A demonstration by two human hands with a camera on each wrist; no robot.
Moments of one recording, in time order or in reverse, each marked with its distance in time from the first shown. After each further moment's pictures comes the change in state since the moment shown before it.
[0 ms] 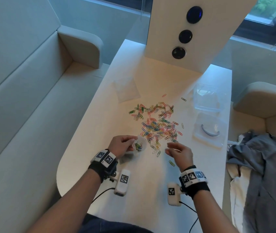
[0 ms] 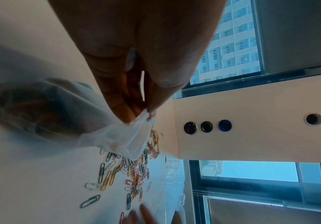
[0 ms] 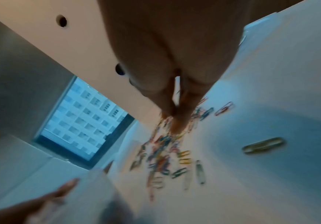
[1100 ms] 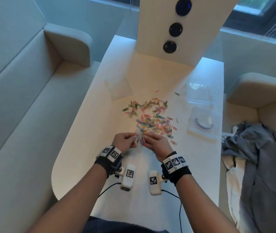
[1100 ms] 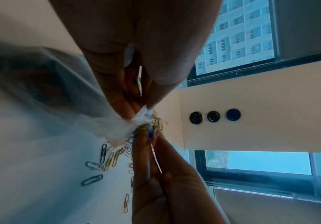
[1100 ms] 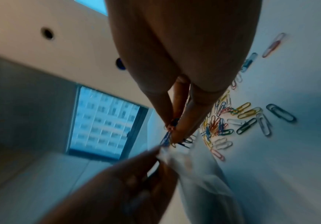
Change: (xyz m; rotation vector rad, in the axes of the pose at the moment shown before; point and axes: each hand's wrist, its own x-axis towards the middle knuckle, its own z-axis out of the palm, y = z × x) left_hand 0.011 0.004 0.034 0.009 0.040 -0.049; right_hand -0.005 -0.035 0.061 0.457 -0.285 0.181
